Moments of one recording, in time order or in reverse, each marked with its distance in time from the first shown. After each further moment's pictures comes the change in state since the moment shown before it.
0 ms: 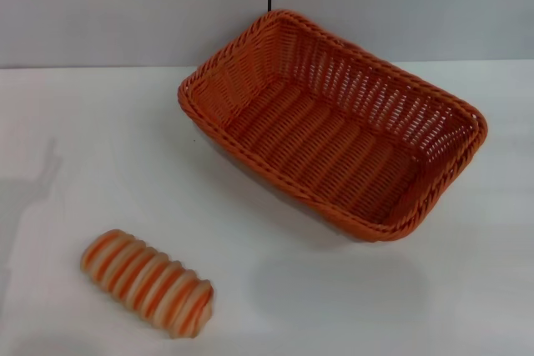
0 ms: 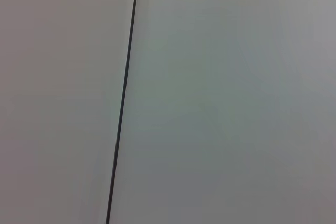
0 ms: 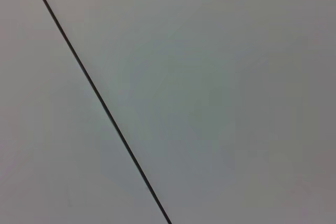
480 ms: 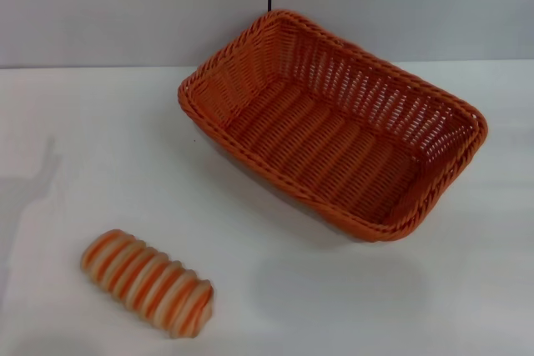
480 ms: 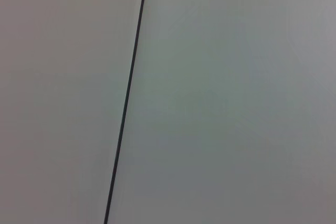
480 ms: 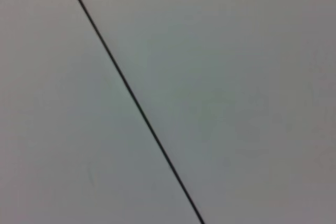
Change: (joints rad) left arm -0.005 0.002 -0.003 -0.001 0.000 -0.043 -0.052; right arm 0.022 -0.013 -0.006 -0.002 -0.068 -0.001 0.011
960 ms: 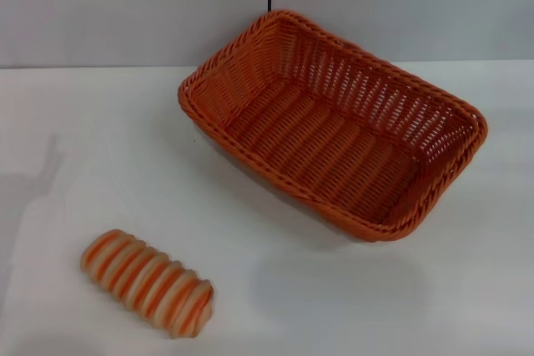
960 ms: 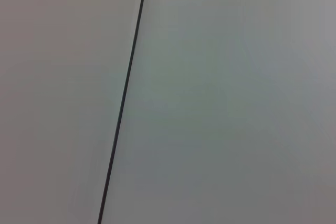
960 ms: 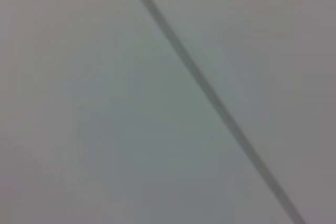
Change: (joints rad) left arm -0.010 0.001 0.001 0.002 0.005 -0.022 -0.023; right arm 0.006 -0.035 -0.188 -0.194 -0.013 0.089 0.322
